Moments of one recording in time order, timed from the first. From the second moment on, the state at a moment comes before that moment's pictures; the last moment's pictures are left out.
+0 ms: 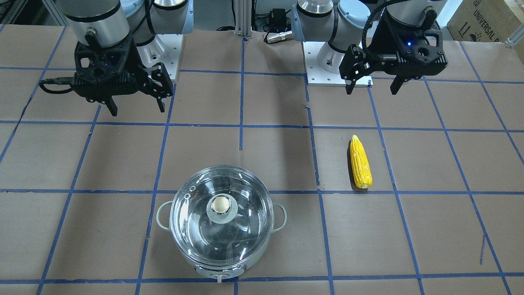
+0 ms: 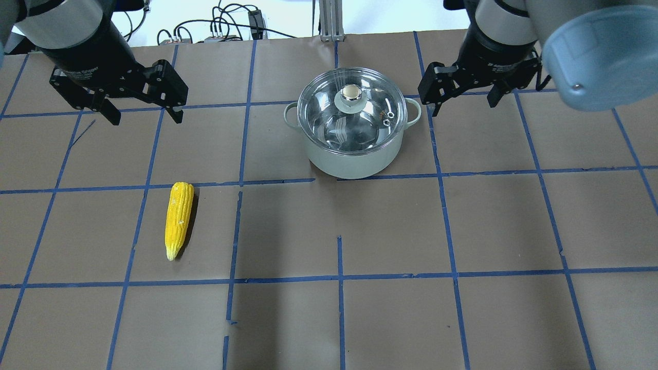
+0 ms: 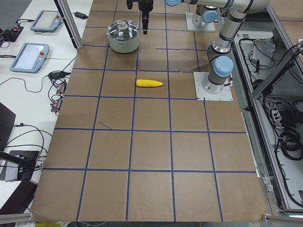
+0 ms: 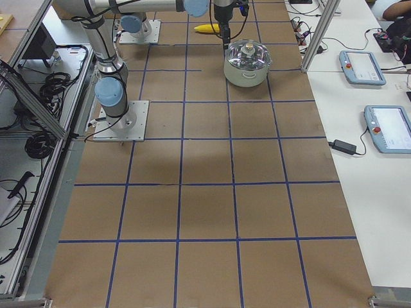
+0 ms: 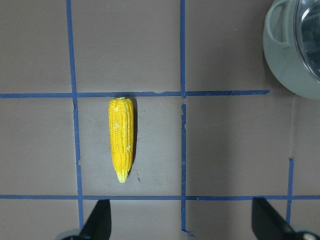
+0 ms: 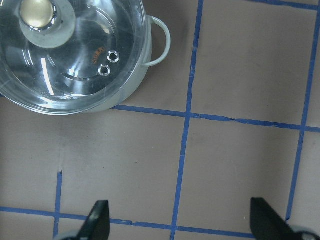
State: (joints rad) left arm -1.54 -1.53 -1.50 -1.65 1.60 0.03; right arm 1.68 -1.53 1.56 -1.70 -1.57 -0.03
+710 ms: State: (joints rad) left arm -1.53 -1.54 -1.50 -1.66 1.59 0.03; right arm 1.83 -1.20 1.31 -1.75 -1.57 0.06
